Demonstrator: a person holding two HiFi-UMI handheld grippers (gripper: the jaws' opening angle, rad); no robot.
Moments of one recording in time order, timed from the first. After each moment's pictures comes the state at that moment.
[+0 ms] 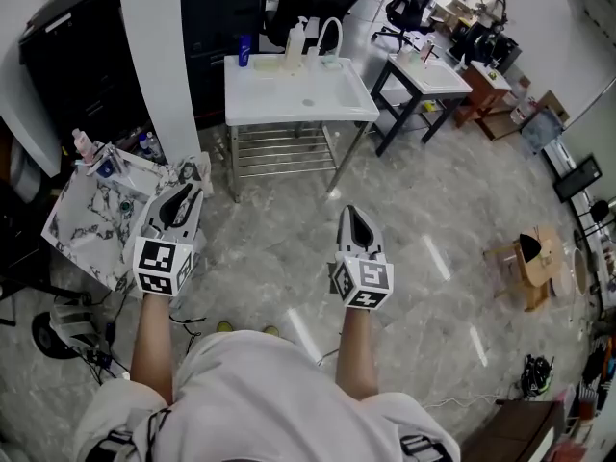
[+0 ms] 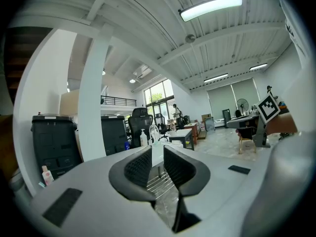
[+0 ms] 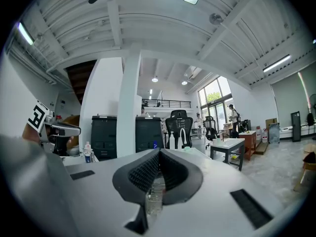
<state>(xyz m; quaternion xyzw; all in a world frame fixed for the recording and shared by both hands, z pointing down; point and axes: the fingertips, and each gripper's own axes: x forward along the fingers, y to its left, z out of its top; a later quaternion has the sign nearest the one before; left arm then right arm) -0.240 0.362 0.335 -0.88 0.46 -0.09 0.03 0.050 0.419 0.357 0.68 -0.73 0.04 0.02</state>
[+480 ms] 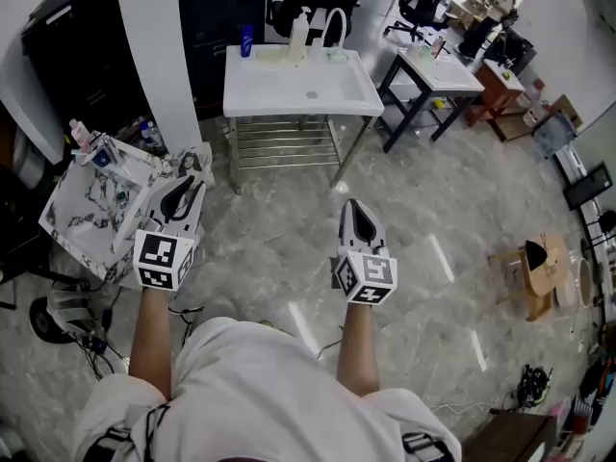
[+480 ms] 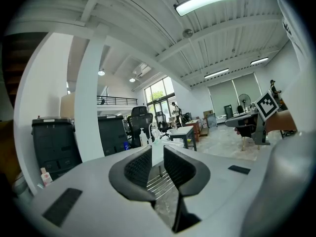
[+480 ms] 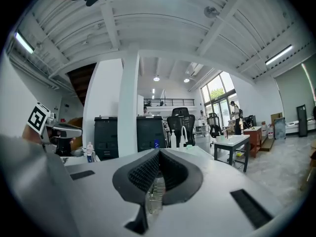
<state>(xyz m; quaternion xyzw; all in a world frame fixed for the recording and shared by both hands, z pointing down) -0.186 0.357 0.342 -0.87 0.47 -0.11 0.05 0.101 0.401 0.370 0.66 -0.75 0.05 0.01</state>
